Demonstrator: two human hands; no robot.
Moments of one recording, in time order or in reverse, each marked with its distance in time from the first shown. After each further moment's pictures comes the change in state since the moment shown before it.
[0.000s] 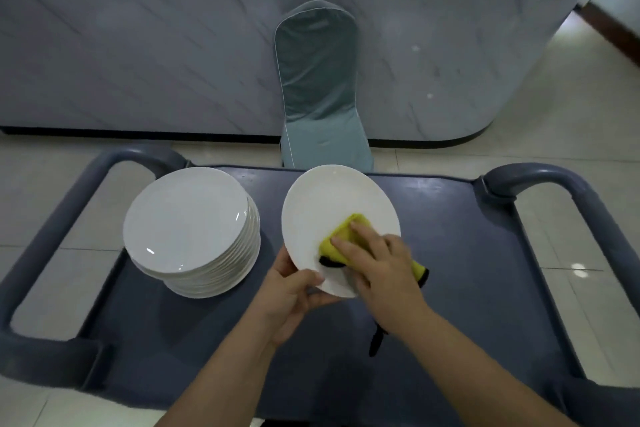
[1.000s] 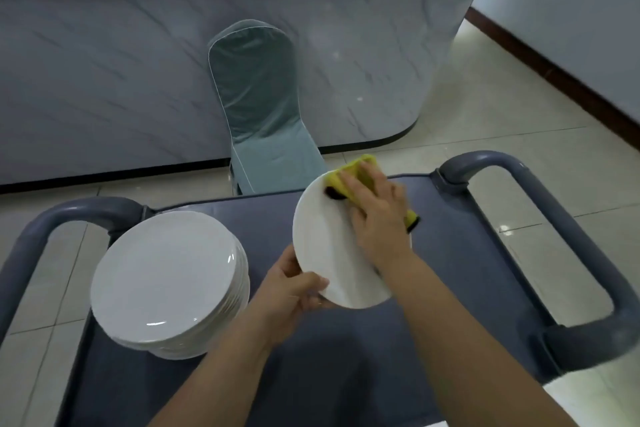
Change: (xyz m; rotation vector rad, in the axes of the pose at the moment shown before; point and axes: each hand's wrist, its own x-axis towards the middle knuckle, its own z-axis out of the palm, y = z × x) left_hand 0.031 0.053 -0.014 0.188 -0.204 -0.126; right_hand 0.092 -0.010 -0.006 -0.115 0.236 0.392
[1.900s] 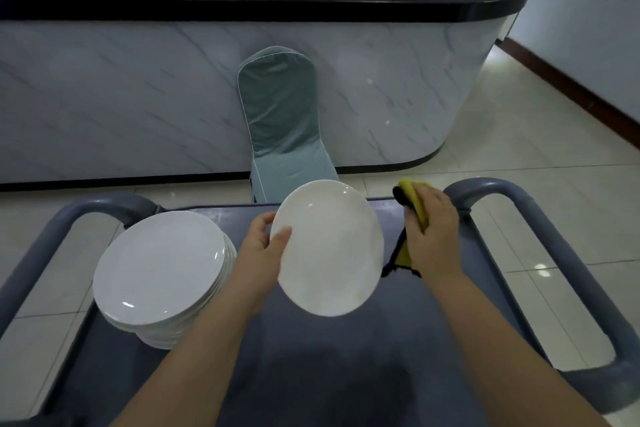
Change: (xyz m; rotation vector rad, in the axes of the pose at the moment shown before) left_hand 0.013 0.025 0.035 0.450 0.435 0.305; right_hand -0.002 0.088 -0.064 0.262 0.076 0.129
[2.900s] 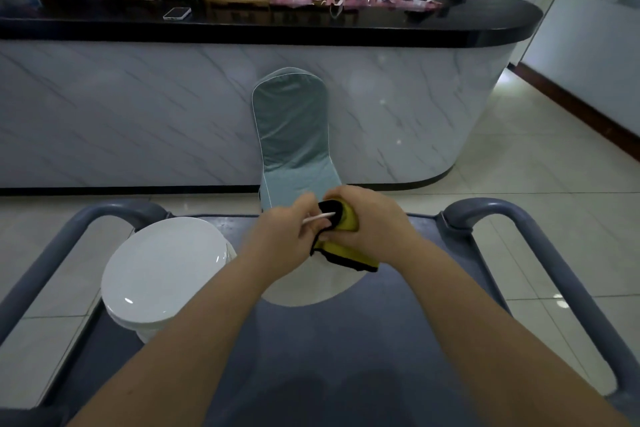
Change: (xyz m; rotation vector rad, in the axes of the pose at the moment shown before) left_hand -0.009 0.065 0.024 0.846 0.005 0.731; right_hand 0.037 -0.073 0.009 -0.116 -0.491 -0.456
